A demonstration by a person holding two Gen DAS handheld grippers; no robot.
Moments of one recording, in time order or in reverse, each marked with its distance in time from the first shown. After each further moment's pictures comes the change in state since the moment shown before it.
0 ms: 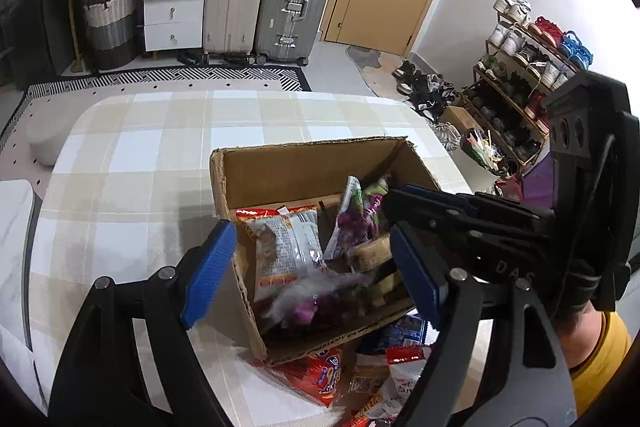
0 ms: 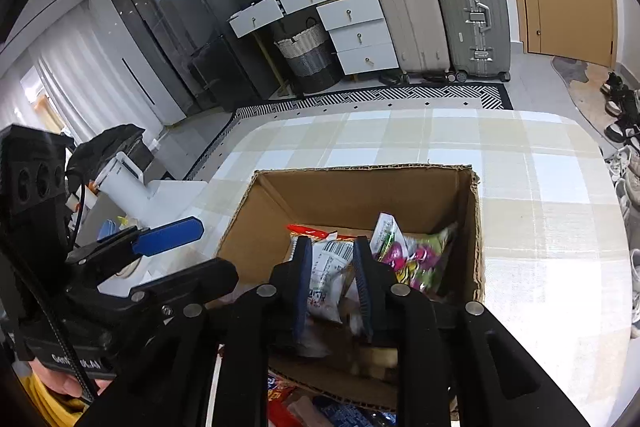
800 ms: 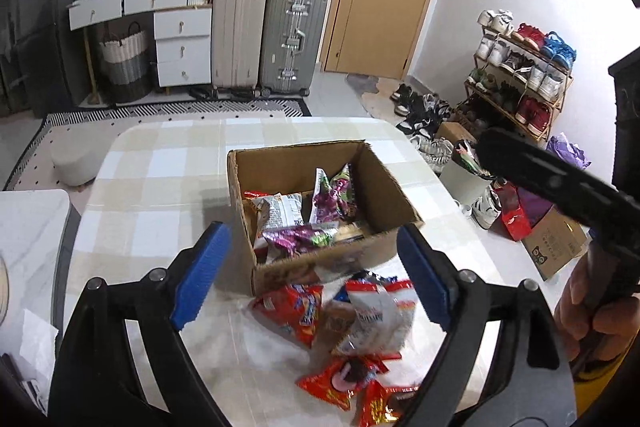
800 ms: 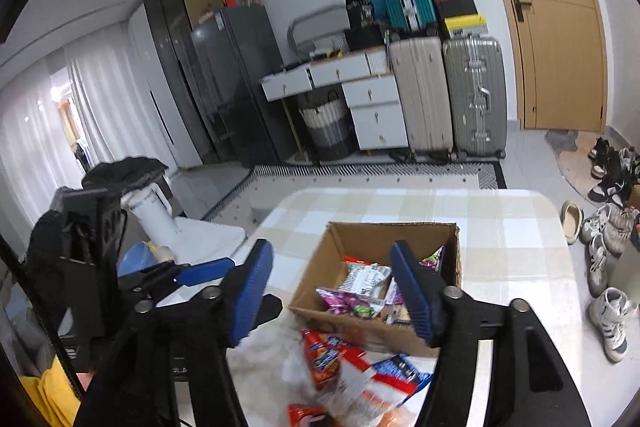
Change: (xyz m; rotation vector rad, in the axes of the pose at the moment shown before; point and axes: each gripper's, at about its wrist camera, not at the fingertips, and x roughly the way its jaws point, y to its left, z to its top) left arm -0.158 -0.054 -0.058 0.058 -0.131 0.038; right arm -0.173 0.084 -0.045 -0.107 -0.288 0.003
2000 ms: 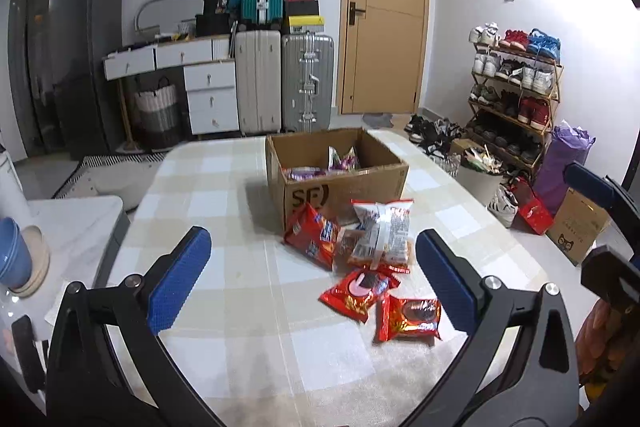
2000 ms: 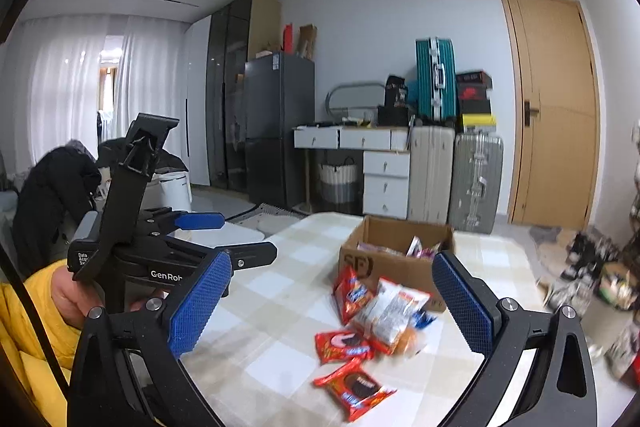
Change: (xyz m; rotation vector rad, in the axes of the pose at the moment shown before) left arm -0.184 -0.016 -0.172 0.092 -0.190 0.109; right arm -0.150 0.098 -0.180 -0.259 -0.257 -0.029
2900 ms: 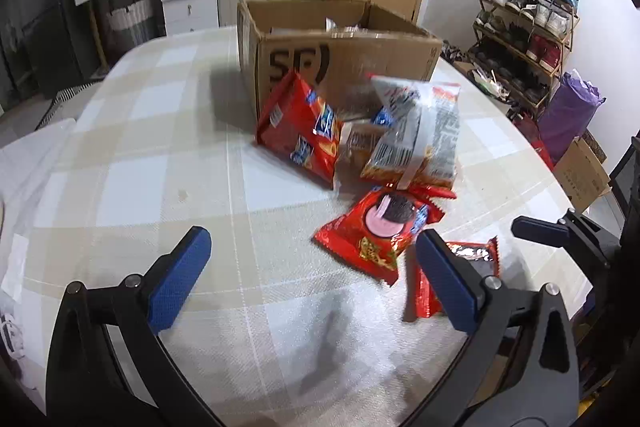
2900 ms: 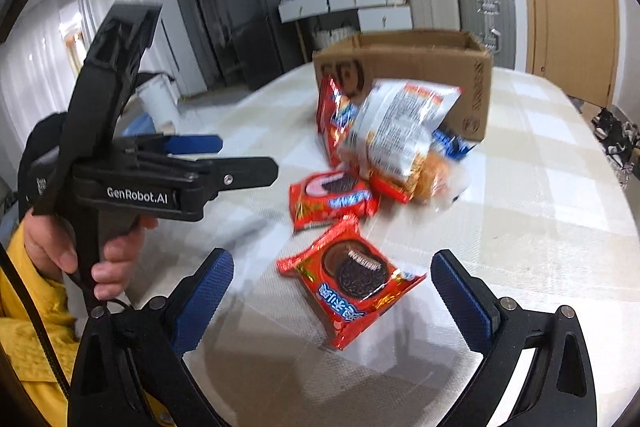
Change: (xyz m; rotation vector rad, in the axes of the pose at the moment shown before) left arm 0.210 -0.007 -0.058 -0.027 0.344 -0.051; right arm 0.125 -0.047 -0.127 0.151 0.488 0.060
